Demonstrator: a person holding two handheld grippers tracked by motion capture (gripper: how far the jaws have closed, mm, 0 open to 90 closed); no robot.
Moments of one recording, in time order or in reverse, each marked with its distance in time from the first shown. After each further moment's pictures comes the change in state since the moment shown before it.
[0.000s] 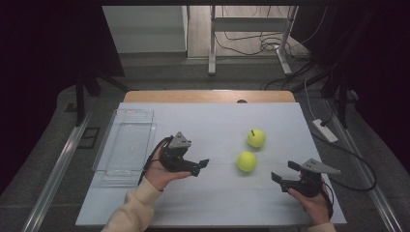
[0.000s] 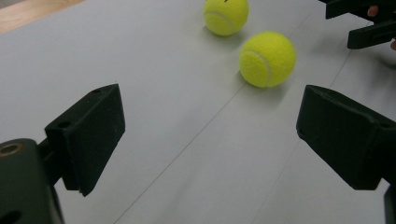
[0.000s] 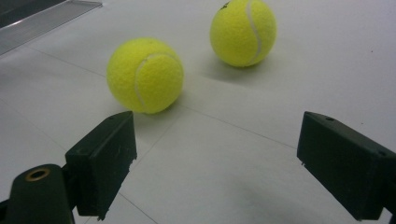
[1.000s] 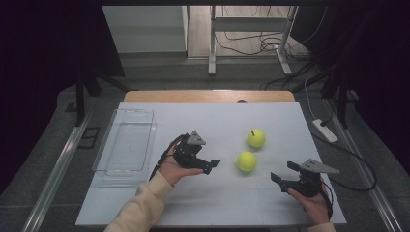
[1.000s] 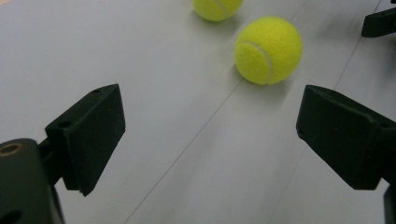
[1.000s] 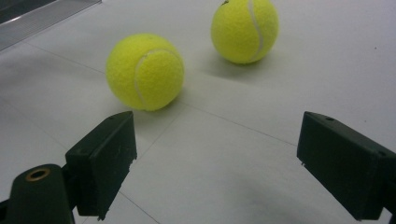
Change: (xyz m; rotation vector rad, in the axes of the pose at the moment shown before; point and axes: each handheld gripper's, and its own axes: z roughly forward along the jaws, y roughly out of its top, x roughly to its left) left arm -0.007 0.015 0.038 0.086 -0.024 0.040; right arm 0.000 -0.001 0.002 0.011 0.000 -0.001
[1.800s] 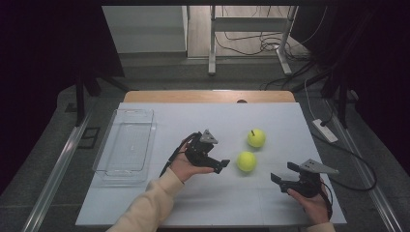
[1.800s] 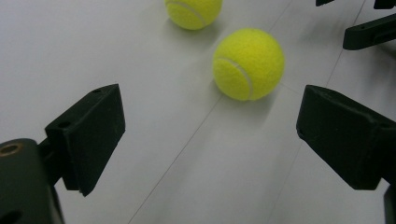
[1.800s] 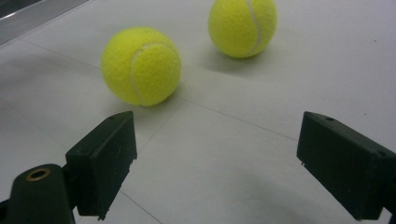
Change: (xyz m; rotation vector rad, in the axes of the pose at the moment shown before) left arm -0.012 0.021 0.021 0.023 -0.052 0.028; right arm -0.001 -0.002 0.001 0.014 -0.007 0.006
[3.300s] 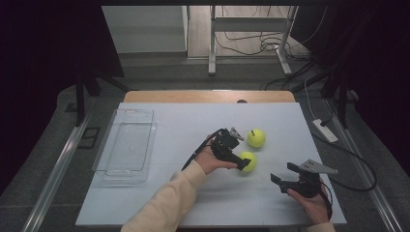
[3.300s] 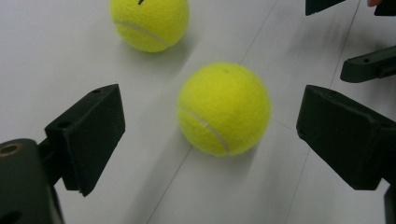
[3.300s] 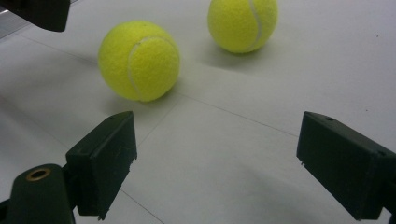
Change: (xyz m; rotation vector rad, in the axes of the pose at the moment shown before) left arm -0.015 0.043 0.057 0.092 -0.062 0.046; right arm -0.001 -0.002 0.001 0.013 0.001 -0.002
